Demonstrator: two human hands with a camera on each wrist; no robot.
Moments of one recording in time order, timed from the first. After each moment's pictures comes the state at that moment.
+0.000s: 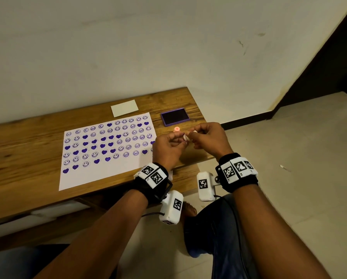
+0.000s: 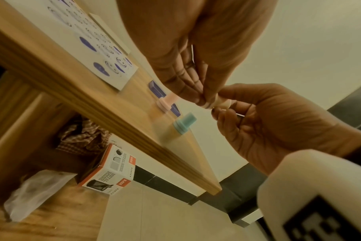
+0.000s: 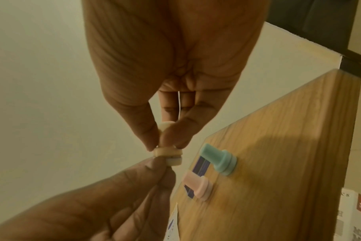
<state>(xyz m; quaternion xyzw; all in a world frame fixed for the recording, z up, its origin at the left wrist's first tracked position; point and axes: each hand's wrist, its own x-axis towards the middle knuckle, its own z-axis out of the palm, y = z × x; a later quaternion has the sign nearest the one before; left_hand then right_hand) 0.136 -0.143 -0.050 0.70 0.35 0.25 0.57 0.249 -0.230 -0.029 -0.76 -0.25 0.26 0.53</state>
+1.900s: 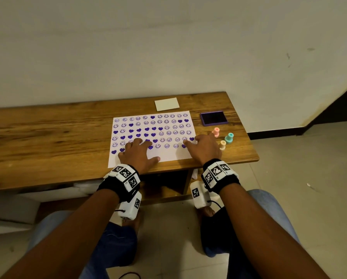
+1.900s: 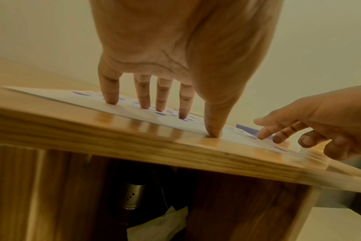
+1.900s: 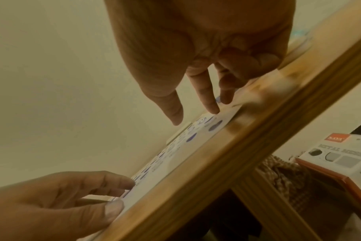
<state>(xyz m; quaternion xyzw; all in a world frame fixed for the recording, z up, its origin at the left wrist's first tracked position) -0.033 -0.034 -0.064 0.86 0.48 -0.05 0.16 0.149 -0.142 -0.064 -0.91 -0.30 0.17 0.23</state>
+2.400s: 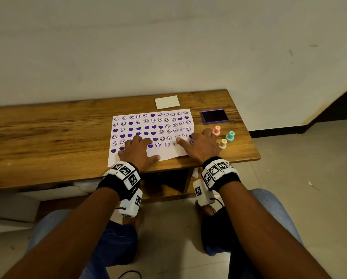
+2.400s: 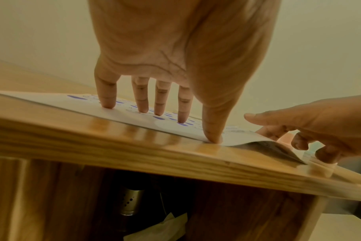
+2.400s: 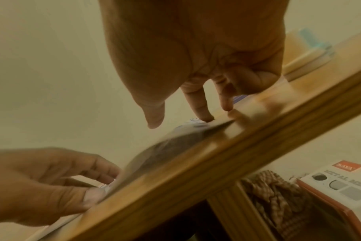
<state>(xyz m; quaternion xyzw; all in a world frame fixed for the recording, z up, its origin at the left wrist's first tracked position) -0.029 -0.030 -0.065 0.85 0.49 -0.06 0.17 0.150 -0.139 -0.063 -0.90 -0.37 0.17 0.13</state>
